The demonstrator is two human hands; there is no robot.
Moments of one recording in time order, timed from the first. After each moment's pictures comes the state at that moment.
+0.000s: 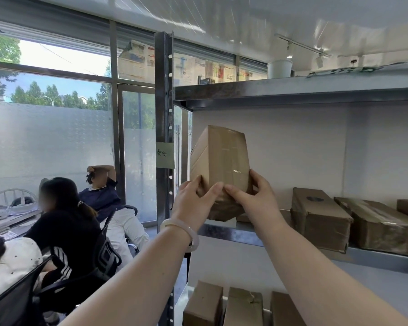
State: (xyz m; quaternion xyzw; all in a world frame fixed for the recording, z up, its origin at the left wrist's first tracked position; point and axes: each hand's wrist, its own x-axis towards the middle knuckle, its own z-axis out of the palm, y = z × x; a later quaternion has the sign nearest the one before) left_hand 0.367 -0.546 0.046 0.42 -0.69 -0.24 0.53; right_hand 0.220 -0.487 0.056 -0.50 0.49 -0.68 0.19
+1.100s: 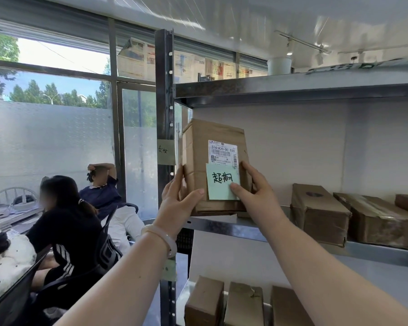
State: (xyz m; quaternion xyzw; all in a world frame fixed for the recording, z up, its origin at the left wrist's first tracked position) left_hand 0.403 -0.528 0.033 0.28 -0.63 -0.45 0.57; right_hand 0.214 -0.487 0.046 -0.57 0.46 -0.66 0.18
